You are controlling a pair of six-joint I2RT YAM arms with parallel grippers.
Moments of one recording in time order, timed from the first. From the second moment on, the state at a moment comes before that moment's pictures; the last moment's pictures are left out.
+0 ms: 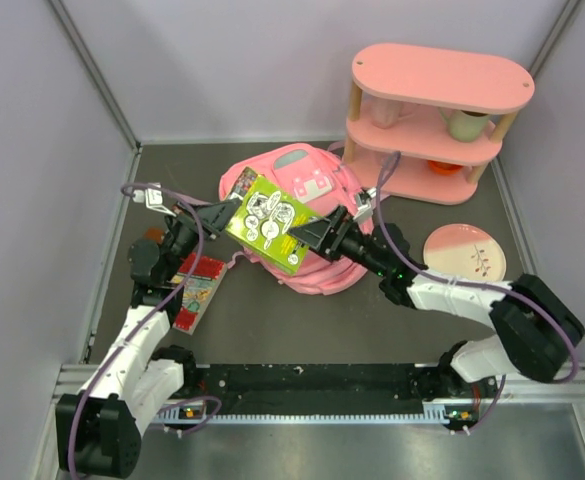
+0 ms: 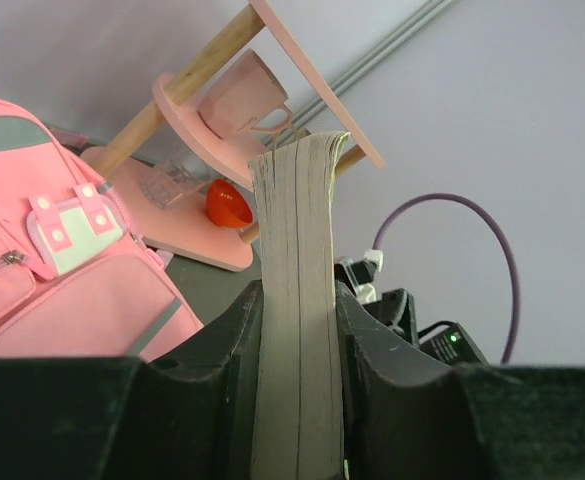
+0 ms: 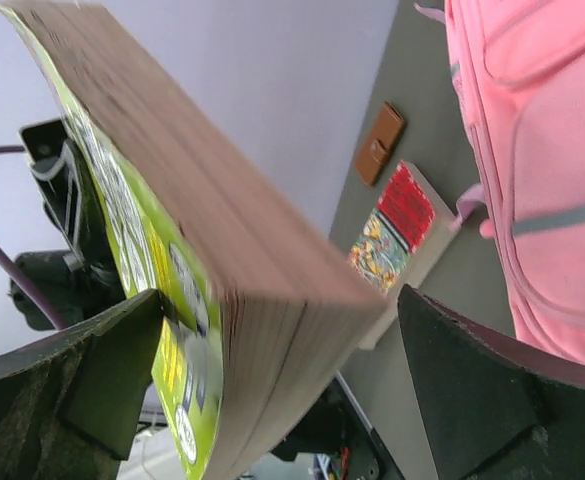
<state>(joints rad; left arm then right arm) -0.11 0.85 0.46 0.73 0.49 -1.10 0.78 1.34 0.61 0.72 -0.17 1.18</state>
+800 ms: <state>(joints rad) -0.11 0.91 0.44 0.77 0.51 -1.12 0.71 1.52 0.60 1.14 -0.44 1.39</state>
